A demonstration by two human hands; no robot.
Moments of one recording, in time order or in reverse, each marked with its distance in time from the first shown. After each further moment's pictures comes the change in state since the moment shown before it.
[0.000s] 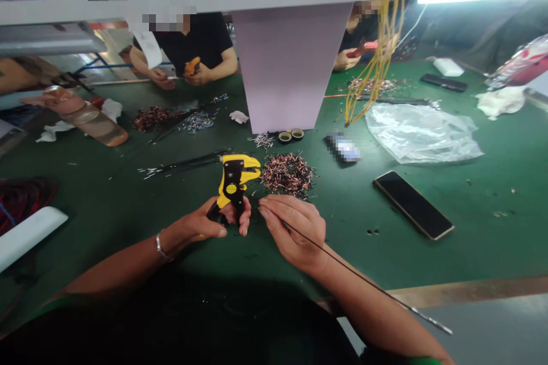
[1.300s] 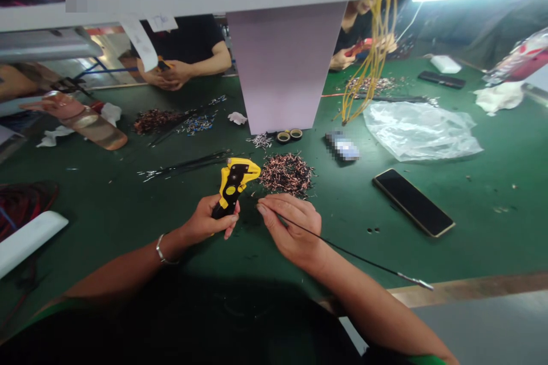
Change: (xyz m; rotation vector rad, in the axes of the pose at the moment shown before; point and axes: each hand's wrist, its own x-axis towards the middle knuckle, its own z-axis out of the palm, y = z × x) left_hand -0.004 -0.006 0.004 0.453 0.378 -0.018; right_hand 0.001 0.004 0.002 -0.021 -0.057 0.126
